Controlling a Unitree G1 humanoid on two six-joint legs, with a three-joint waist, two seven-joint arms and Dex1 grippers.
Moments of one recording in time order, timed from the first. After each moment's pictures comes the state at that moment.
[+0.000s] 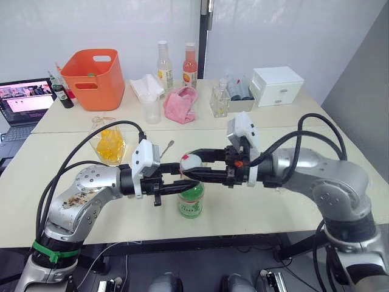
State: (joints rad) left arm -0.42 0.68 -0.02 -0.40 -0.63 0.51 -1.02; right arm -0.79 -0.63 0.17 -0.41 0.89 0.87 0.79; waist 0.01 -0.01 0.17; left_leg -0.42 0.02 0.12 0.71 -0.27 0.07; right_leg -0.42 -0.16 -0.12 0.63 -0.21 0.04
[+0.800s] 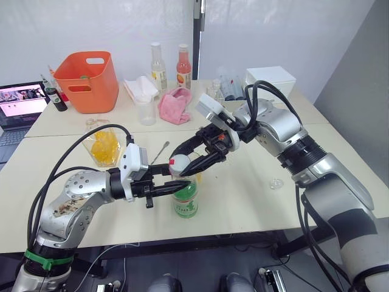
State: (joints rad) left arm -0.34 0.69 0.02 -0.40 -0.63 0.42 -1.04; right arm -1.33 -0.50 0.65 0.50 0.75 0.33 1.58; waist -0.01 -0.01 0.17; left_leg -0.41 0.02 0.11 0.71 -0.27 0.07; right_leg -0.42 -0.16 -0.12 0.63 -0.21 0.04
